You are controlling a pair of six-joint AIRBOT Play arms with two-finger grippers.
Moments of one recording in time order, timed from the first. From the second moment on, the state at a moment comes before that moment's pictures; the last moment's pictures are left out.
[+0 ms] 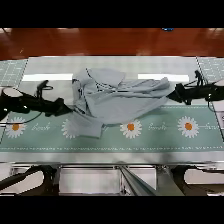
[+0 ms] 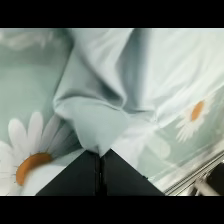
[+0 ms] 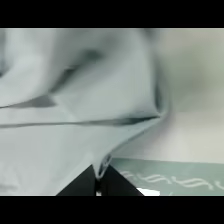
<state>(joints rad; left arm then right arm) 0.20 -1.27 0.82 0.75 -1.20 -1.20 -0.35 -1.51 1.09 -0.79 1.14 1.26</state>
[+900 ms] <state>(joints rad) 0.54 -0.73 1.72 0.53 -1.08 -1.30 -0.33 -0.70 1.84 -1.03 1.23 1.39</state>
